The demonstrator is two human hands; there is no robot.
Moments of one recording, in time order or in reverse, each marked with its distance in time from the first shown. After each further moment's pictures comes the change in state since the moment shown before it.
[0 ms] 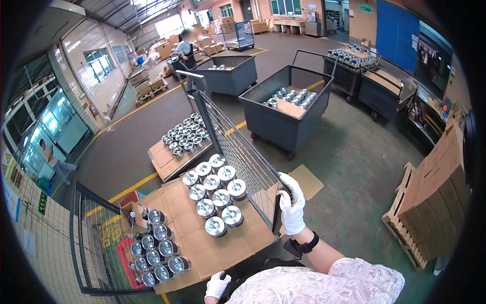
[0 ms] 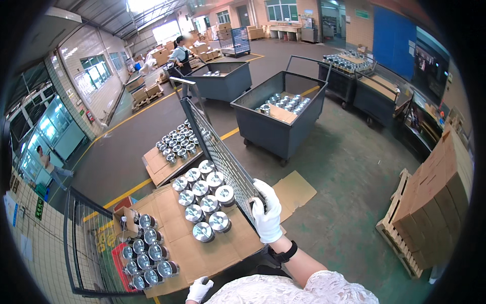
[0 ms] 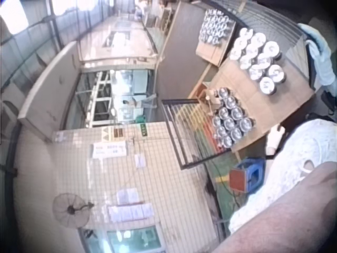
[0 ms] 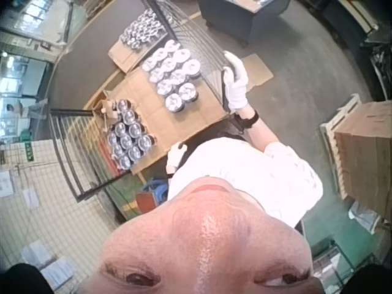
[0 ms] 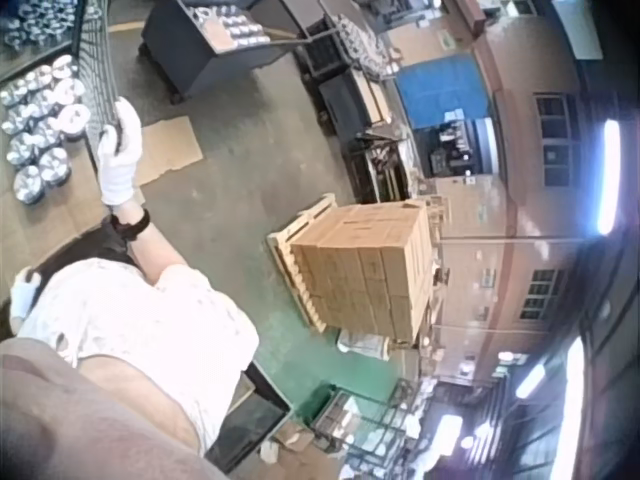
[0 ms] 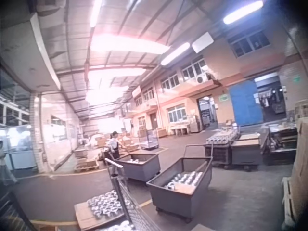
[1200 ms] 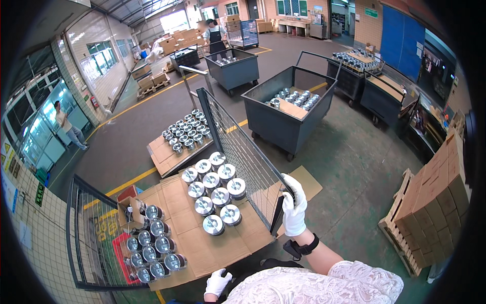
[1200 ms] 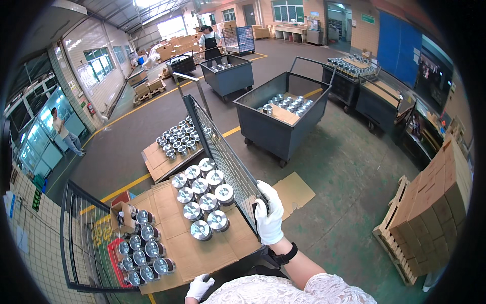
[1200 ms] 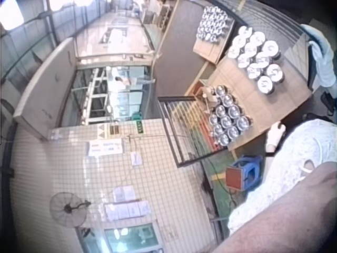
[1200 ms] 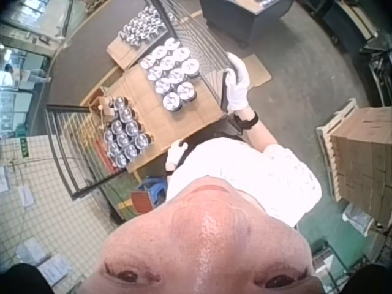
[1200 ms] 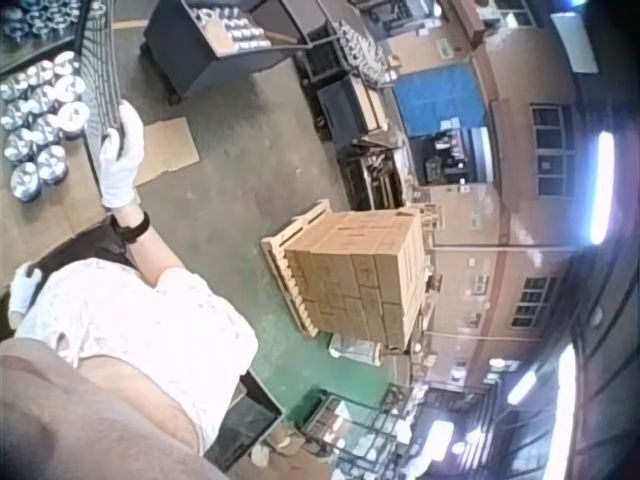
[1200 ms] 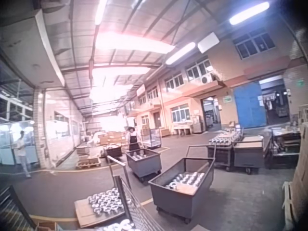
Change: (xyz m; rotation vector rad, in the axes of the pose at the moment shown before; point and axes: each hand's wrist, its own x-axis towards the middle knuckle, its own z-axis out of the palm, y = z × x) left_hand 0.011 0.003 0.012 -0.018 -0.078 0.016; right_hand -0.001 0.011 -0.002 -0.037 -0.006 -0.056
